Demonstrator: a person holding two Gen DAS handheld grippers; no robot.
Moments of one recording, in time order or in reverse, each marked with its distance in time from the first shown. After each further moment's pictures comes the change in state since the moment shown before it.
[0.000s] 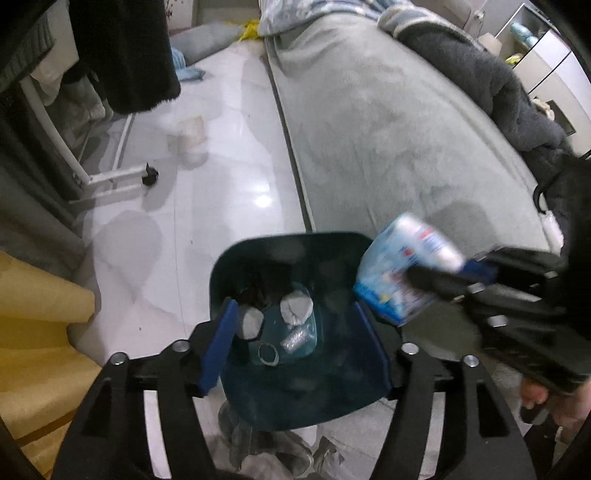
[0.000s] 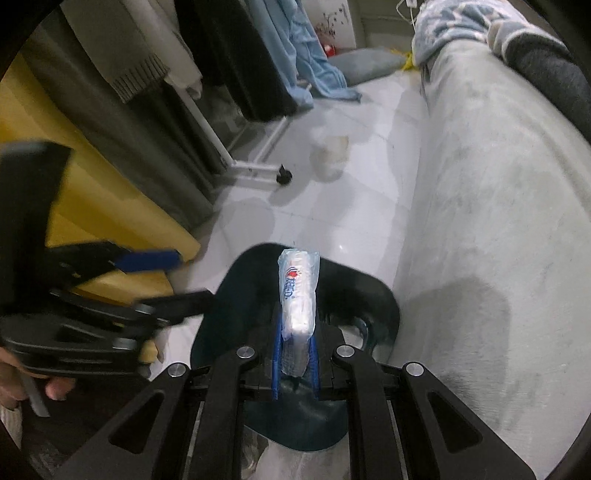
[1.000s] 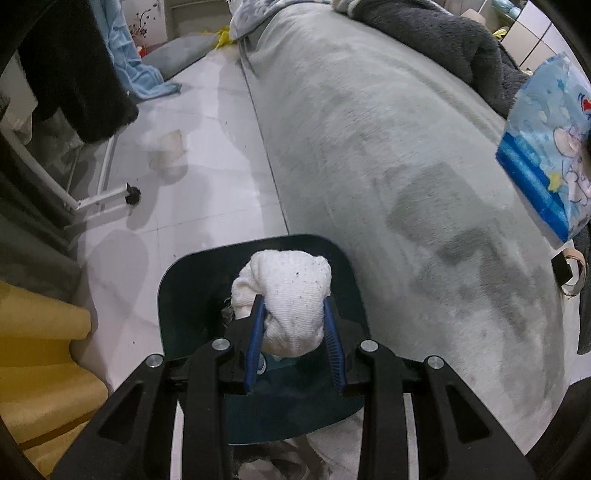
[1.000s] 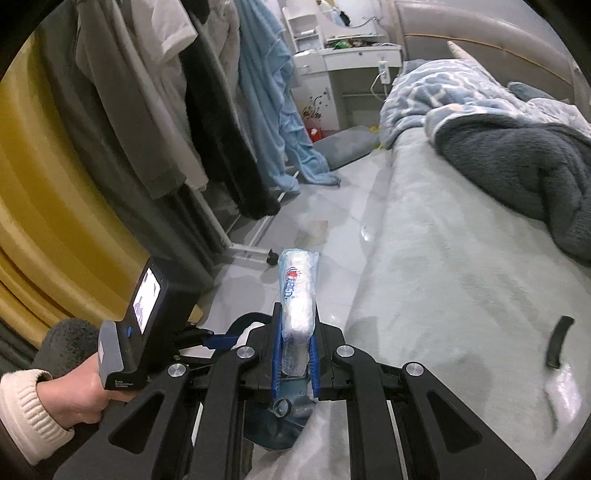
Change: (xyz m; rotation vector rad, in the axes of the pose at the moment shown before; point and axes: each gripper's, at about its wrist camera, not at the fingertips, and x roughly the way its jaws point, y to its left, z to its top) left arm 0.032 -0.068 0.002 0.086 0.031 0.057; right arm -0.151 -0.027 -0.009 -0.006 -0.321 -0.004
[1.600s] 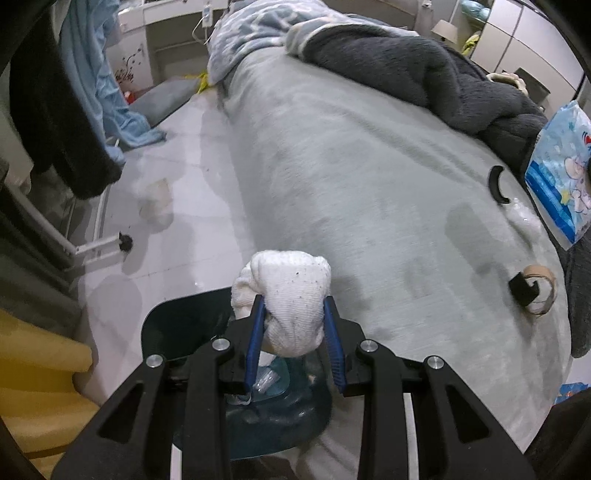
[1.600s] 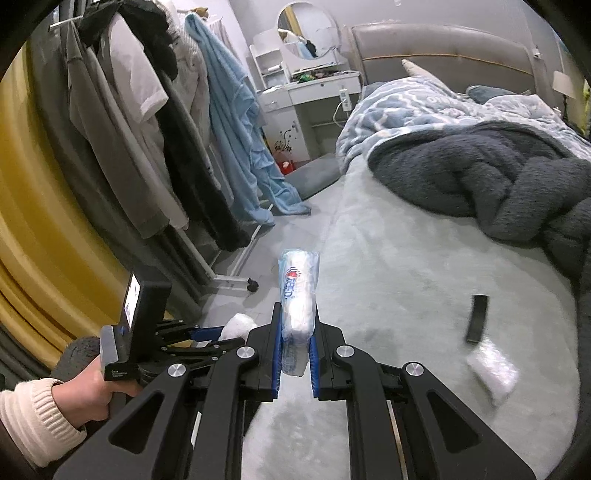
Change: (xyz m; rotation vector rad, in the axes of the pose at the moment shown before) left arm -0.030 -0.056 0.015 0.071 -0.146 0.010; right arm -0.092 -0.060 -0.020 0.092 -0.133 -0.042
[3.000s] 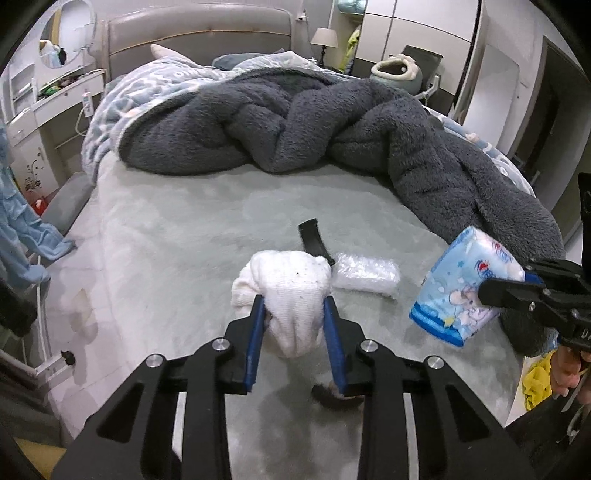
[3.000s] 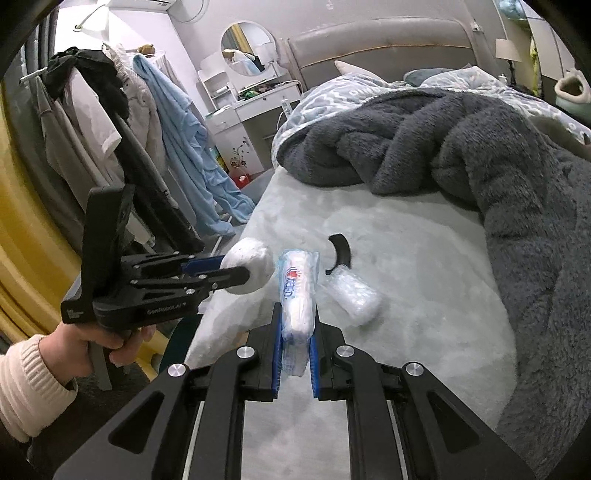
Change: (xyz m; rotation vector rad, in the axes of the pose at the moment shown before) left arm -0.022 -0.192 0.057 0.332 -0.170 -0.211; right arm -0.103 -0.121 -0.068 0.156 -0.063 -0.080
